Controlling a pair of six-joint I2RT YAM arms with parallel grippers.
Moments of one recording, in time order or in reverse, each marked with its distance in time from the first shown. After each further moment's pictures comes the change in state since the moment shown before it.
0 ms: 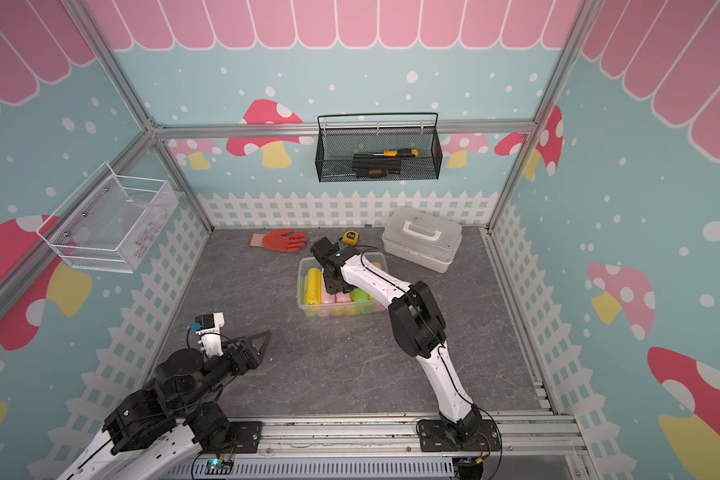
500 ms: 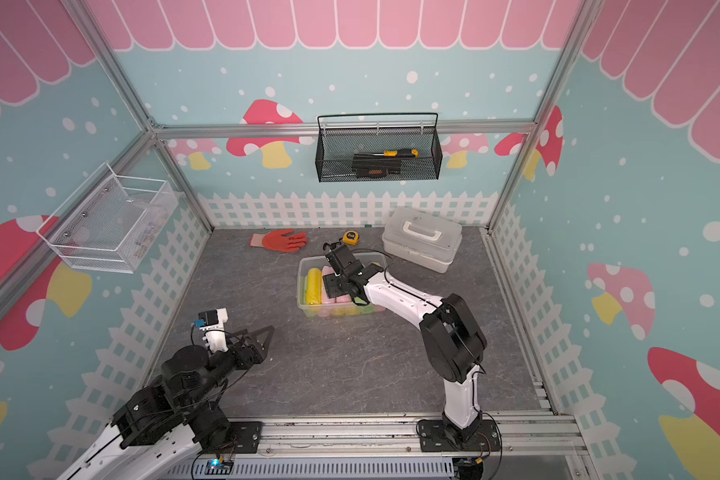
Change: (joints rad) left arm 0.012 0.068 -0.040 0.131 -0.062 0.089; right arm 0.001 -0.363 -0.491 0.513 -0.148 -0.105
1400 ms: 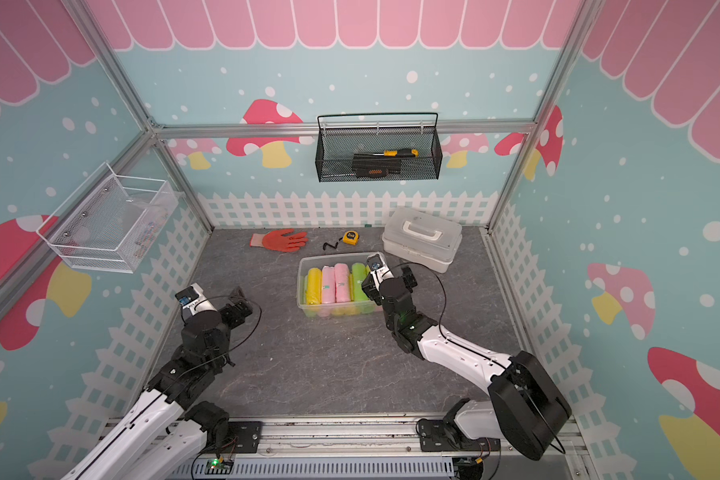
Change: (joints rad) left arm 0.430 0.385 -0.011 0.442 -0.295 0.161; right arm -0.064 -0.528 -0.753 0.829 0.474 -0.581
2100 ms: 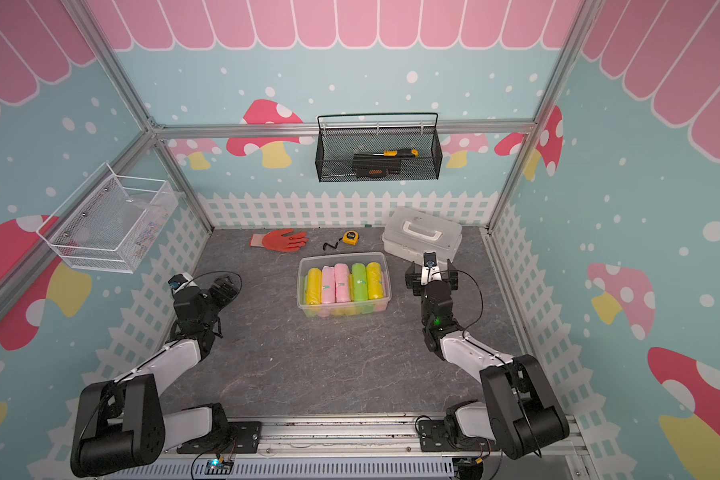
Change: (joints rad) left arm 0.468 0.557 -0.089 0.635 0.546 -0.050; right arm -0.381 -0.010 -0.208 0.323 -0.134 0.149
